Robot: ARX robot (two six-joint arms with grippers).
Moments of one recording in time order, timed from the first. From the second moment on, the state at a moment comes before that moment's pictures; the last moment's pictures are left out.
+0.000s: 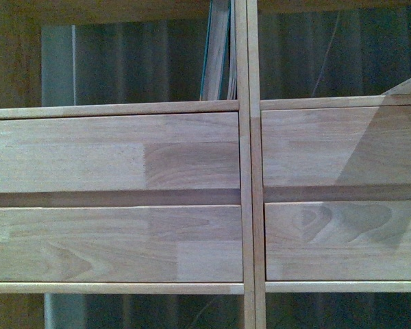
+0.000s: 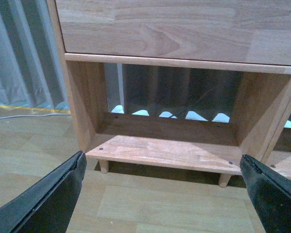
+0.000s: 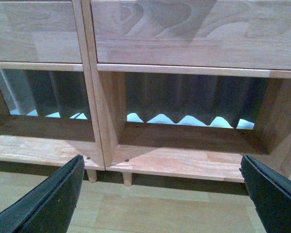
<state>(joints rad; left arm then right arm) 0.00 0.00 0.01 0.00 0.00 0.00 0.00 0.00 0.02 0.00 0.00 0.00</state>
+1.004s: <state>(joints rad) 0.00 0.00 0.01 0.00 0.00 0.00 0.00 0.00 0.02 0.00 0.00 0.00</state>
